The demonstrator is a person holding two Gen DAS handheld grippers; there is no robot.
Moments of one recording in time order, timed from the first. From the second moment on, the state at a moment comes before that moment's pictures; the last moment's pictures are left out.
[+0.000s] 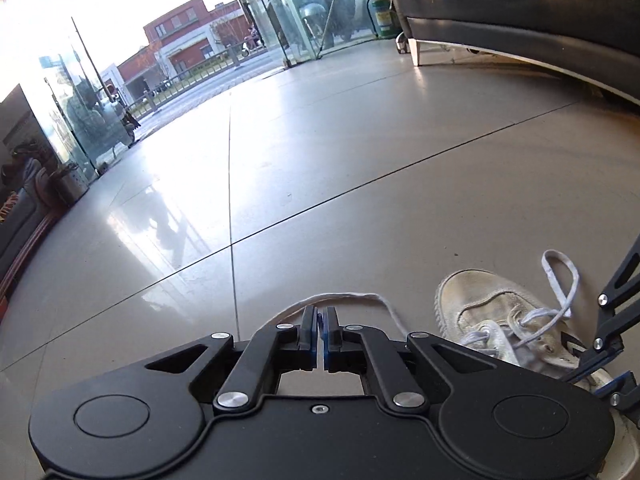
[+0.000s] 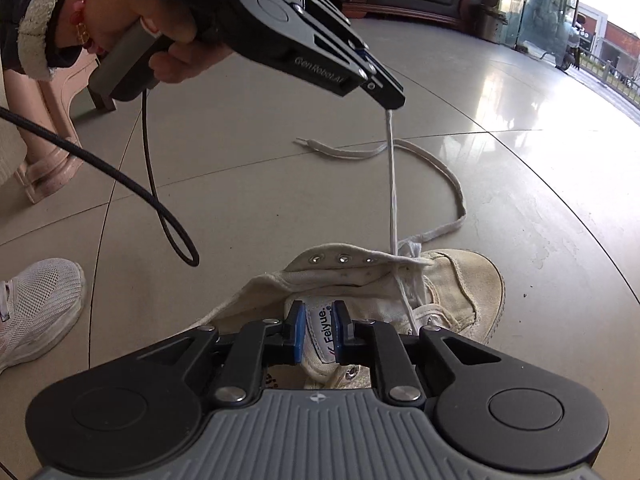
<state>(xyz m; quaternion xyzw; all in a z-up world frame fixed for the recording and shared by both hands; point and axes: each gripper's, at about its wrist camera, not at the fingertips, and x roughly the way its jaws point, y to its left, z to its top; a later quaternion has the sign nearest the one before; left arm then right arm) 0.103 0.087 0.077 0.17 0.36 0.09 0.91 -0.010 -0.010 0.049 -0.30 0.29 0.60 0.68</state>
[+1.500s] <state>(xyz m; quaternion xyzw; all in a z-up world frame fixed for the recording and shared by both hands) -0.007 0.284 0.029 0.12 0.52 0.44 0.72 -0.017 -0.006 0.039 -0.31 0.31 0.60 0.67</state>
